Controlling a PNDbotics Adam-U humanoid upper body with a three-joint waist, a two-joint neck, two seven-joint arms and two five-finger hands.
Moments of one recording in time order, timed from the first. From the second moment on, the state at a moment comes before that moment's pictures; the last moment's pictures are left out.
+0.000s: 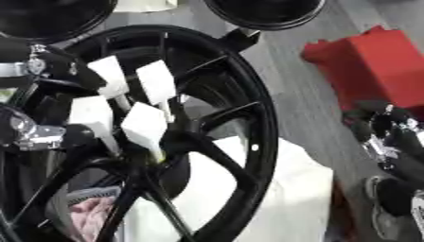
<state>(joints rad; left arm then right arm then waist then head) -0.77 1.08 -0.45 -1.99 -0.15 0.15 -0.68 0.02 -0.29 -0.08 -1.98 -0.13 -0.09 0.15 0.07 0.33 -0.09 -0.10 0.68</state>
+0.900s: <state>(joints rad) -0.77 1.07 -0.46 -1.99 -0.27 0.13 -0.73 0.02 -0.29 -0.08 -1.98 -0.13 -0.09 0.15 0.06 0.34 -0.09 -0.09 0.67</state>
